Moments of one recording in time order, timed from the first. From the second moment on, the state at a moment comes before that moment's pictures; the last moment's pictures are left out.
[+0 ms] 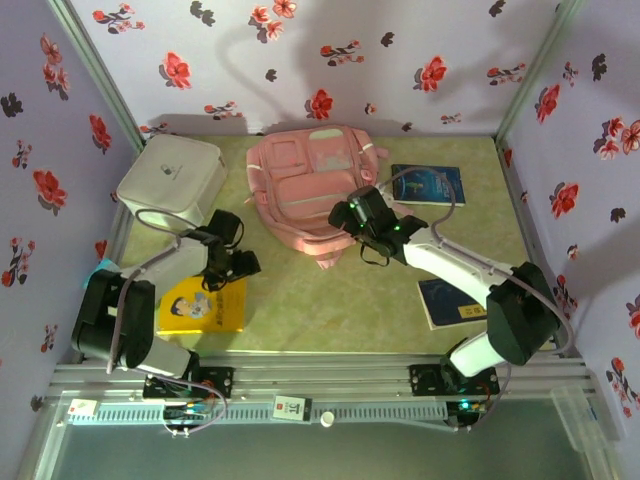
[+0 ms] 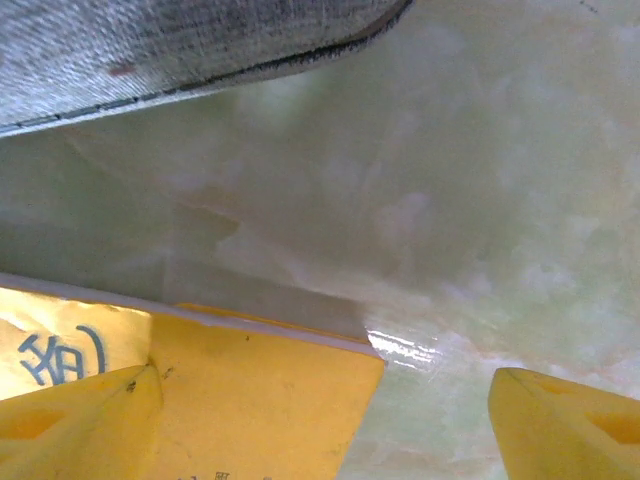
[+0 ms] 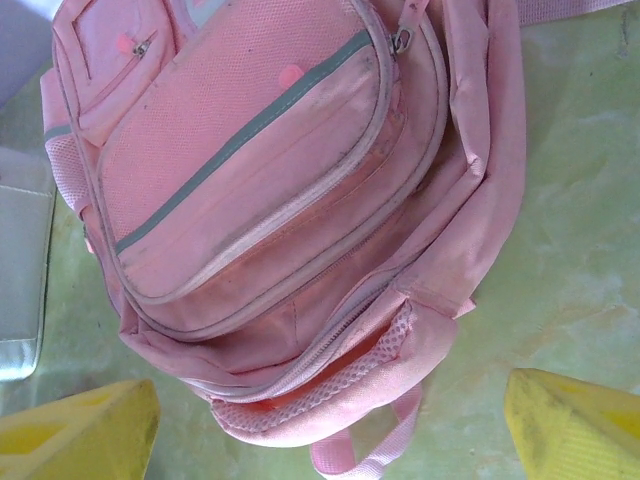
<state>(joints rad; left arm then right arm) -0.37 1.47 0.80 -0.67 0.05 -0.70 0.69 1.49 1.05 -0.37 0.18 1.01</state>
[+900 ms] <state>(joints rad) -0.73 1.50 0.93 -0.53 0.21 -0.80 0.69 1.37 0.96 -0.42 0.20 0.94</state>
